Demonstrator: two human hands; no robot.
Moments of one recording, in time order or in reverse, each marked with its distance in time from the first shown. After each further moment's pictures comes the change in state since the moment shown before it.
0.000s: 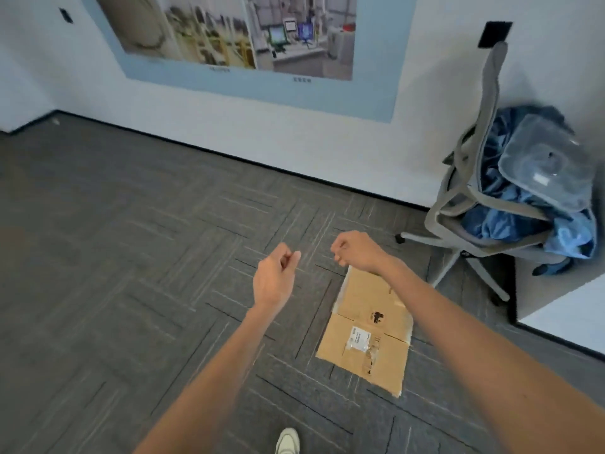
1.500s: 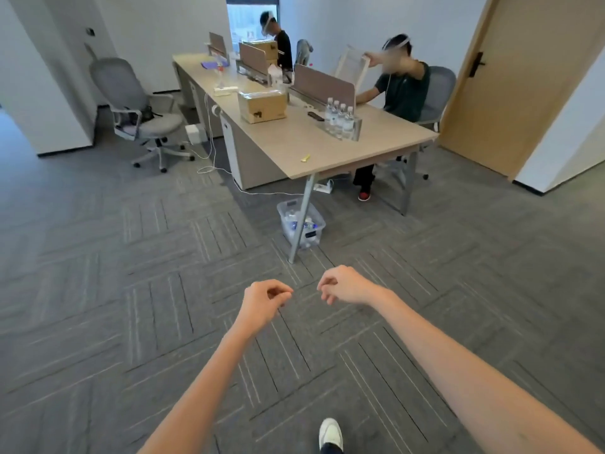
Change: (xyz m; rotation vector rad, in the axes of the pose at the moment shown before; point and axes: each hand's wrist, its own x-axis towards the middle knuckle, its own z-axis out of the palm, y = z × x) left_hand -1.133 -0.380 -0.501 -0.187 1.531 -1.229; right_hand -0.836 -0.543 0.953 -0.837 -1.507 -1.481
